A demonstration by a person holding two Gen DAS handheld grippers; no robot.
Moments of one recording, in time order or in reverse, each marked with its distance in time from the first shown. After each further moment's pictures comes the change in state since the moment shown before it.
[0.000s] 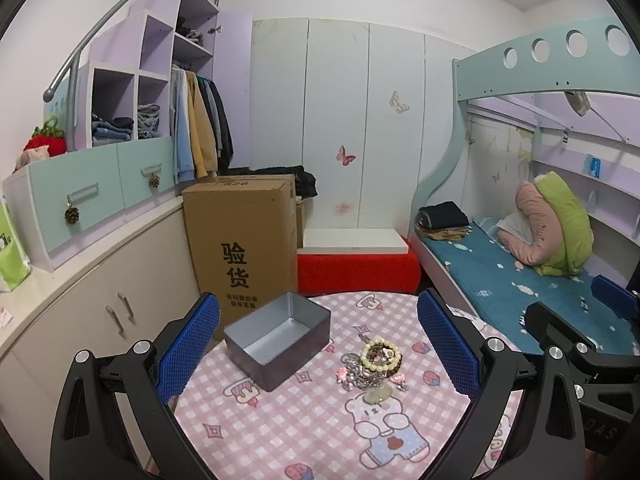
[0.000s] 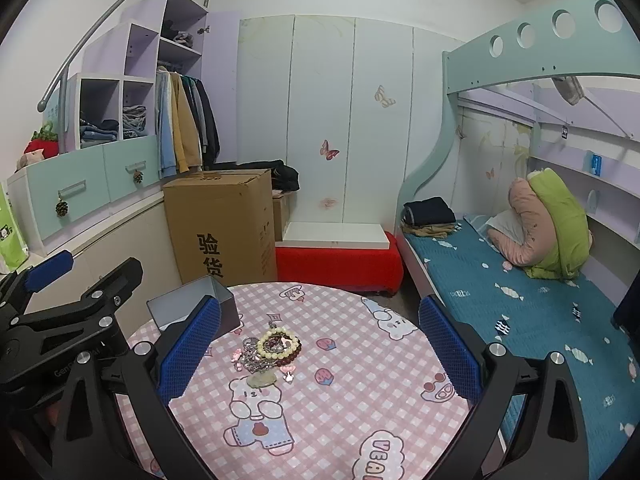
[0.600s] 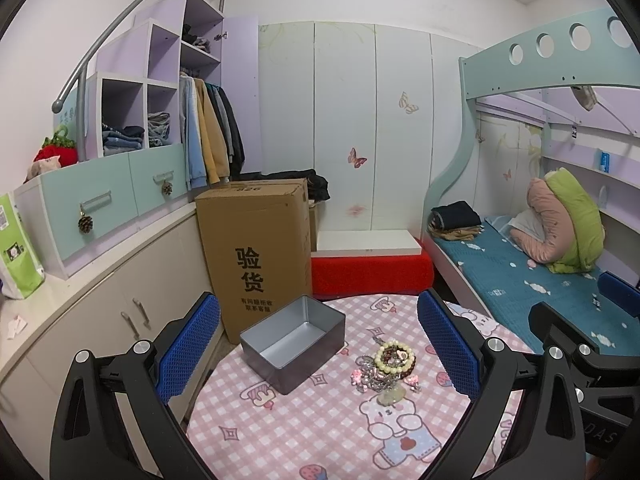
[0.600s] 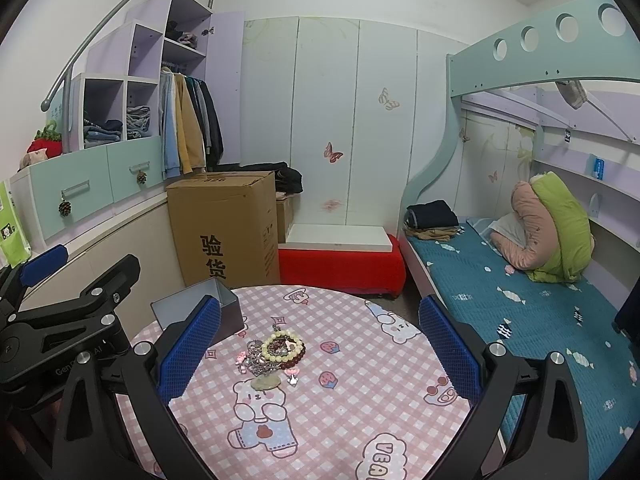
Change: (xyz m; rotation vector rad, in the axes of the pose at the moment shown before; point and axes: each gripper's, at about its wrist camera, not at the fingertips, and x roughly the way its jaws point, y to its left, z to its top) left arm -0.004 0.000 0.004 0.017 0.000 0.046; right arm 0.000 0.001 0.001 -0.014 -0.008 0.013
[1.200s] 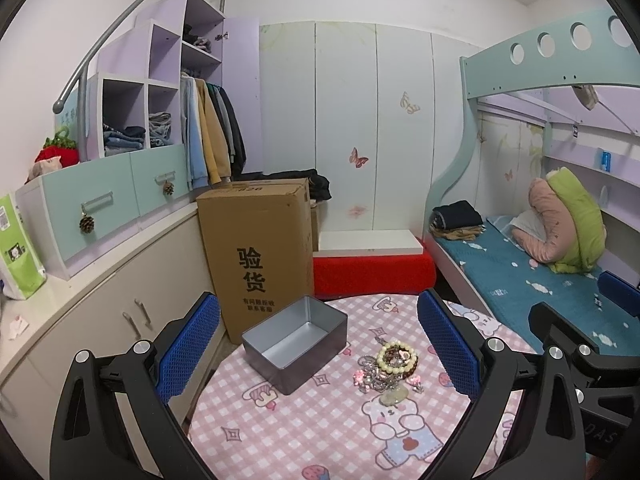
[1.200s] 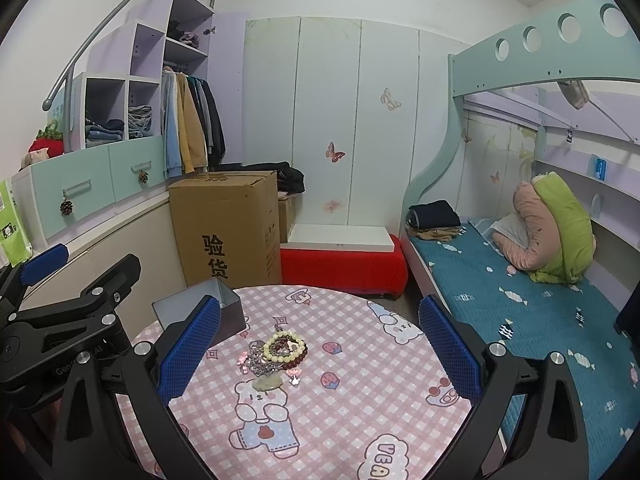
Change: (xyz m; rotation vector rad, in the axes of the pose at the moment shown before) left arm -0.001 0.001 0.001 0.000 -0.002 0.005; right arm 0.000 0.001 0.000 0.001 -0.001 0.006
